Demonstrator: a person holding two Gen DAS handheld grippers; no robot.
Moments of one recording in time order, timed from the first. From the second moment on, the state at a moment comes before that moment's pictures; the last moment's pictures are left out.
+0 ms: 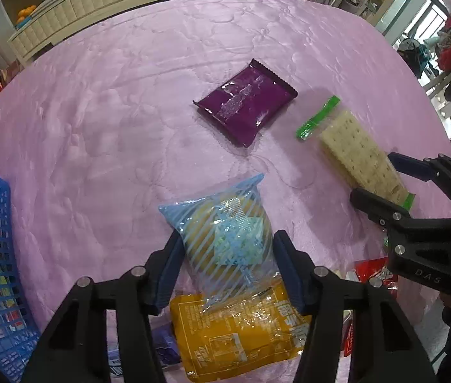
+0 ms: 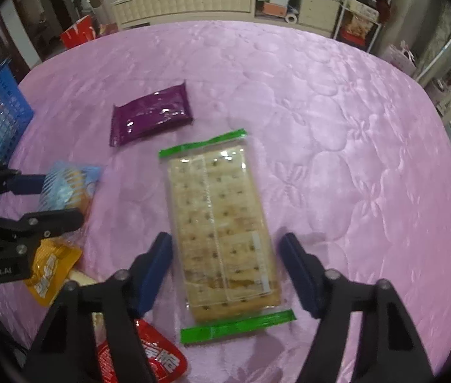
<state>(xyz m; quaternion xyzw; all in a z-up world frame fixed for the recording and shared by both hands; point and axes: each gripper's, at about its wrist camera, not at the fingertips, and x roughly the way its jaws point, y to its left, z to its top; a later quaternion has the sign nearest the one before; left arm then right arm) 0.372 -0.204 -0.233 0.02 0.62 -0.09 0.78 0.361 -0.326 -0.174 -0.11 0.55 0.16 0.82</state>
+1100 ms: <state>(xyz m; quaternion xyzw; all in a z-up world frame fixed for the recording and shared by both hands) 0.254 -0.082 -0.064 -0.01 0.47 -0.08 0.88 0.280 -0.225 -0.021 -0.09 0.45 0.18 0.87</state>
